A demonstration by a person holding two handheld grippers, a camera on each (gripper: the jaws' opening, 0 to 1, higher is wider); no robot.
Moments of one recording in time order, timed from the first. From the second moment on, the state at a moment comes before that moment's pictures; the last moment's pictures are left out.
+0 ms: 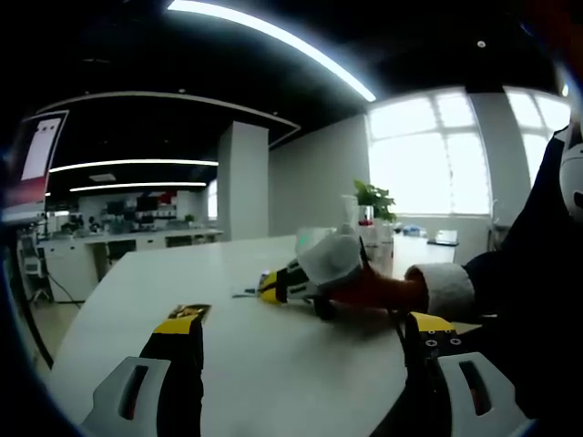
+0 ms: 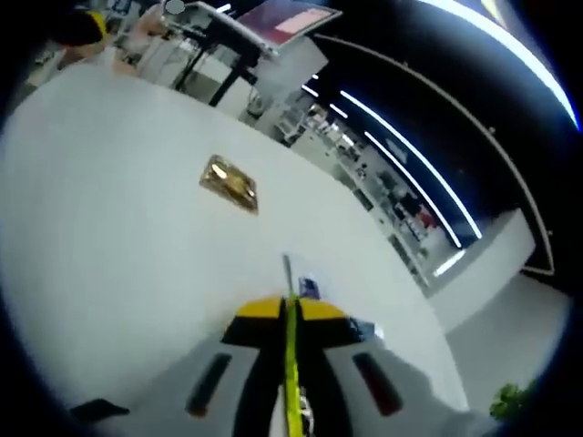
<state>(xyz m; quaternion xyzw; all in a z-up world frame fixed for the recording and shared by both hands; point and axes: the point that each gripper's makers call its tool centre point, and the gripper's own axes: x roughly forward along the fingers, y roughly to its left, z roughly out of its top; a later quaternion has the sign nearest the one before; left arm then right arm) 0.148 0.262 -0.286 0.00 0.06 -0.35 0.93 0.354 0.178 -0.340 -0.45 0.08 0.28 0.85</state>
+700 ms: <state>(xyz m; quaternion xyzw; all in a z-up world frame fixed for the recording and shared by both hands) 0.149 0.263 -0.285 0.00 0.06 -0.35 0.93 0.373 0.177 -0.342 -0.40 0.08 0.27 0.87</state>
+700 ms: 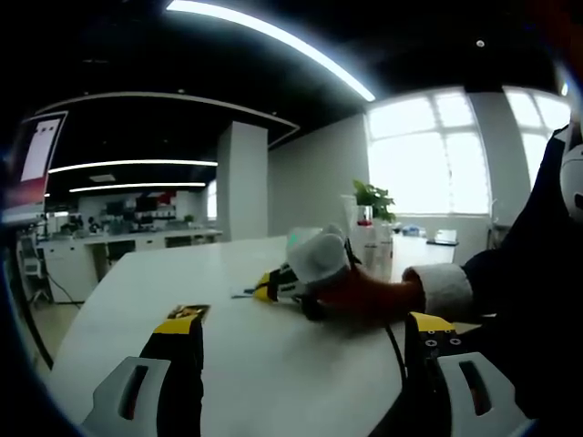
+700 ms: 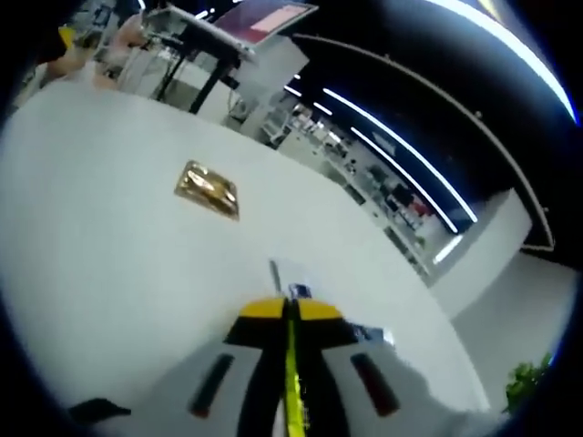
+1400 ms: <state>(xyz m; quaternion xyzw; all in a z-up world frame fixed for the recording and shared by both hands) 0.151 0.266 -0.283 0.00 0.06 -0.35 0.94 0.336 0.180 -0.316 -0.32 0.06 0.32 0.89</state>
